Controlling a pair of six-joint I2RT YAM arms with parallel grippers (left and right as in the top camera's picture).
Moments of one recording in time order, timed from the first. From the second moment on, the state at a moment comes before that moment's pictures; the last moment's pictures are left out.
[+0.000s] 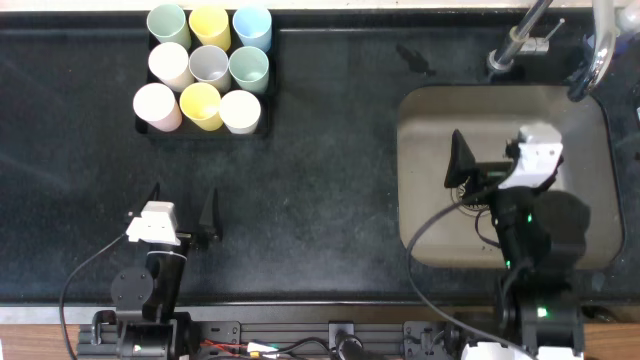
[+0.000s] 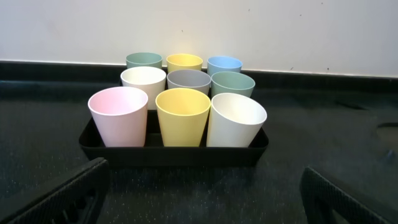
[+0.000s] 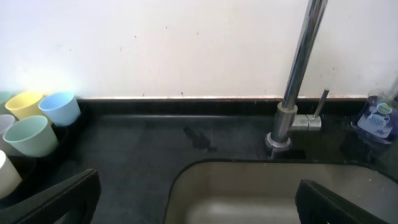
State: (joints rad) left arm 0.01 0.01 0.01 -0.07 0.13 -0.07; right arm -0.01 0.62 0.67 -0.29 -0.10 0.07
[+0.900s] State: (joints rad) left arm 0.01 0.01 0.01 -0.07 0.13 -0.07; right arm 0.11 0.13 0.14 0.04 0.05 0.14
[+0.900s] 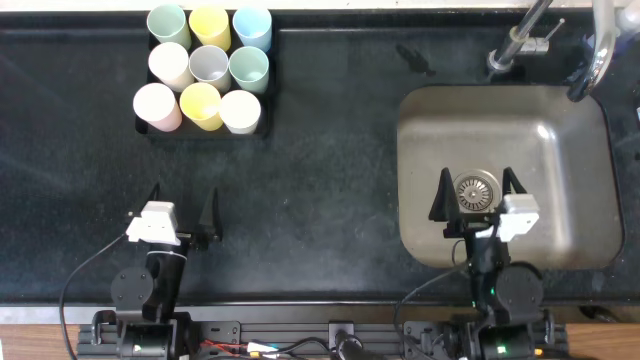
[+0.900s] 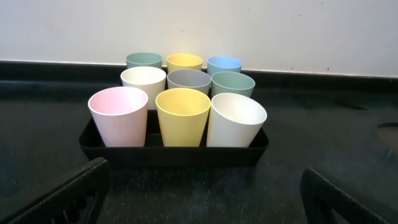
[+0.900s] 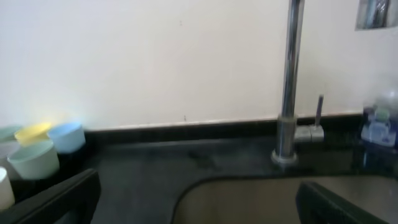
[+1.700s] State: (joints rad) left arm 0.01 0.01 0.01 -0.07 0.13 -0.07; right arm 0.12 0.01 0.02 0.06 0.03 0.06
